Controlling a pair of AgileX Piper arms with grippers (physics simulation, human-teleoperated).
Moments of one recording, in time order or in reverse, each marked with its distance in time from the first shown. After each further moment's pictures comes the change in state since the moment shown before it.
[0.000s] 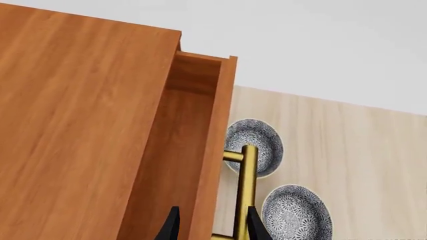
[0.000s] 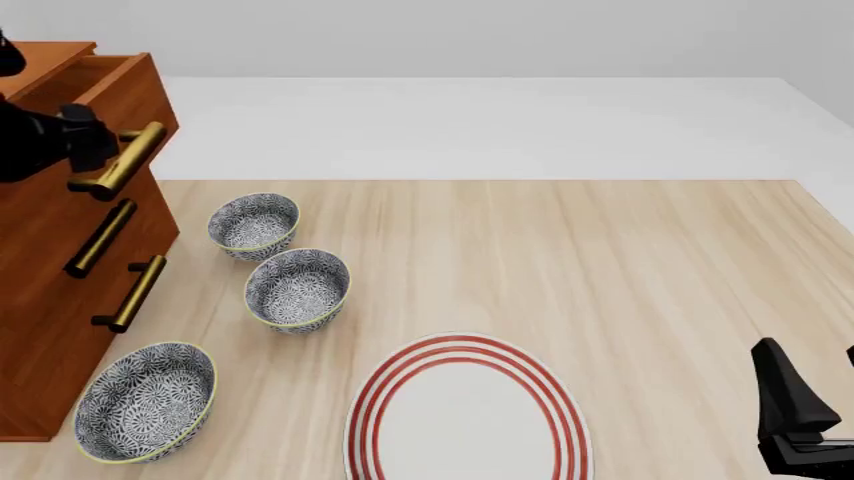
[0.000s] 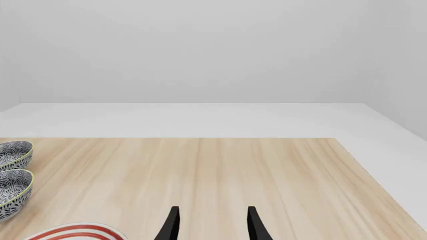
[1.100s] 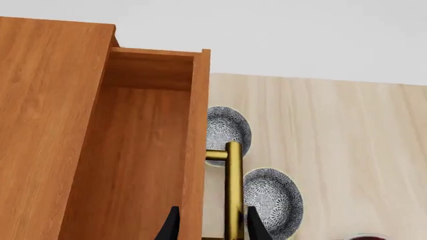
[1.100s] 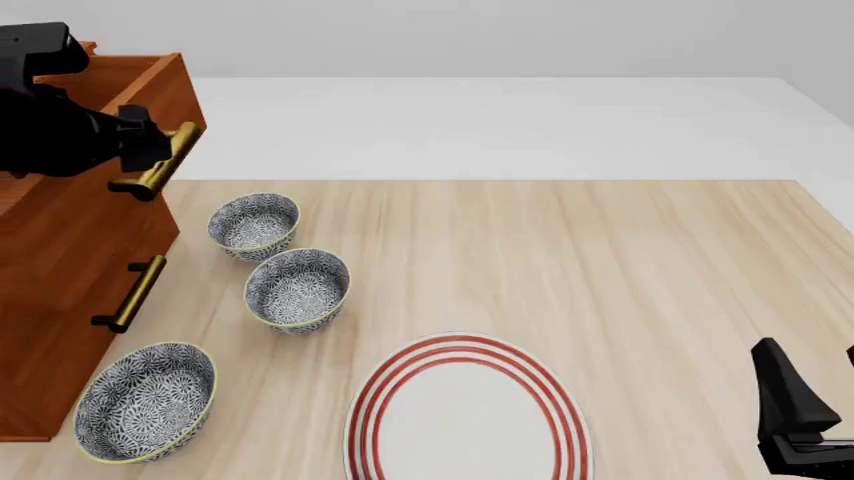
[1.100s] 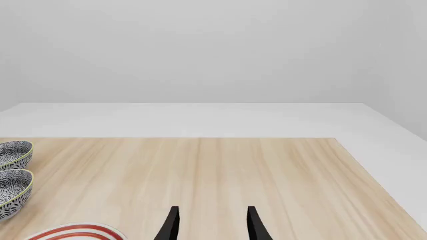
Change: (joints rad) left arm -0.132 0.043 -0.059 0.080 -0.005; right arm 0.000 0.000 0.000 0.000 0.000
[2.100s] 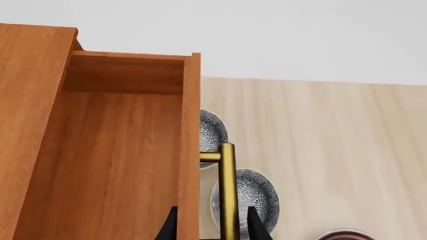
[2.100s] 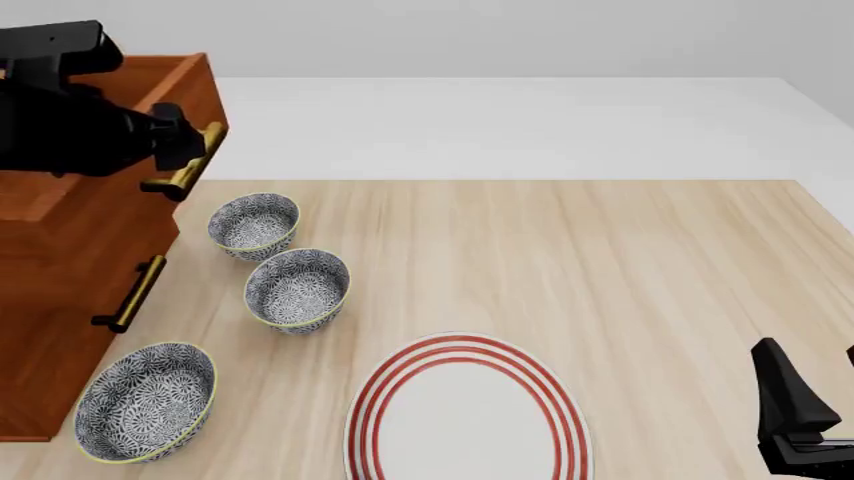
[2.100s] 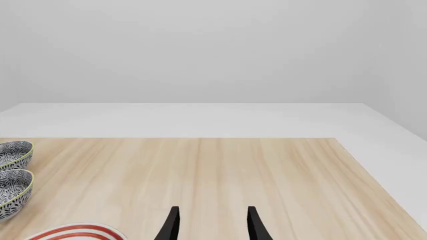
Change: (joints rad) left arm -0.107 -0.002 0.010 -0.032 -0.099; right arm 0.000 0.000 0.000 0.000 0.000
